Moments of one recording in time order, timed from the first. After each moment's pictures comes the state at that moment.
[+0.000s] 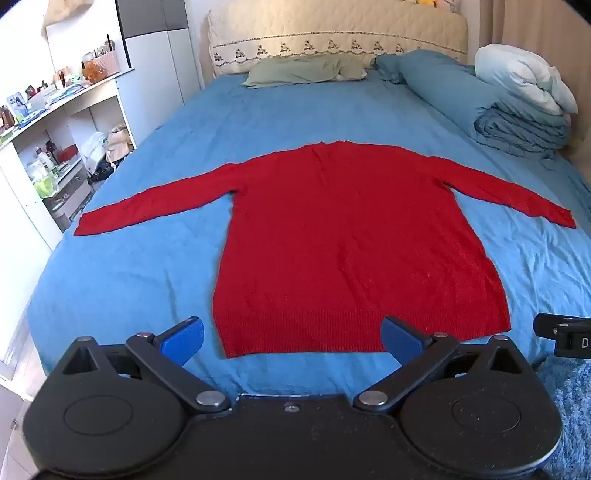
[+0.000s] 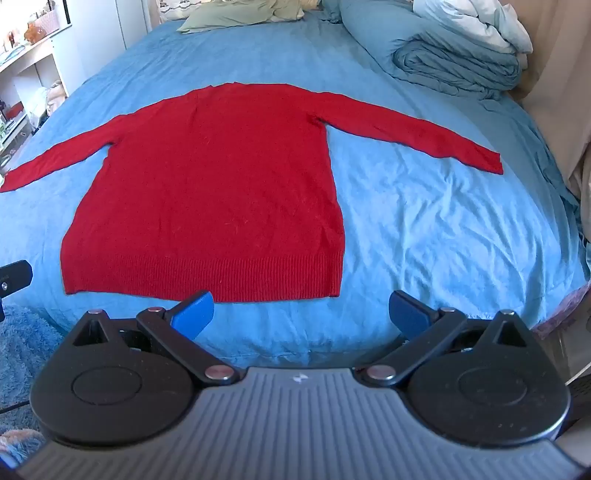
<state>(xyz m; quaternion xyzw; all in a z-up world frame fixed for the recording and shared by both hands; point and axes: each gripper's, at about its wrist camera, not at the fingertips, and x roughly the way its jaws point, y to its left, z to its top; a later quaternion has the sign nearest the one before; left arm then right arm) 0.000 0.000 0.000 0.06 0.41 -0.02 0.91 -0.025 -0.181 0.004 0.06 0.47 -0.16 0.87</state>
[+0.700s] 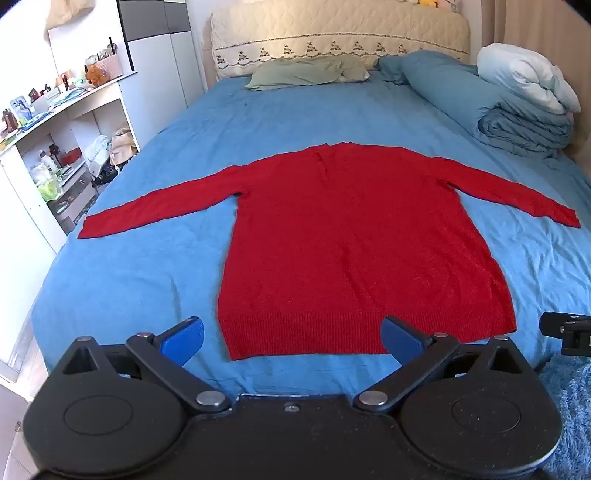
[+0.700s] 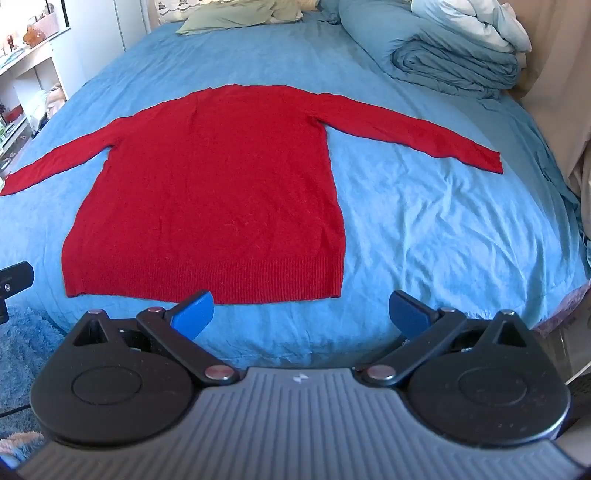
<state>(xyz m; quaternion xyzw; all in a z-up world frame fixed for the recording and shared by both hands) 0.000 -0.004 0.001 0.06 0.40 -0.02 0.91 -0.026 -0.180 0.004 0.06 0.47 -0.15 0.87</state>
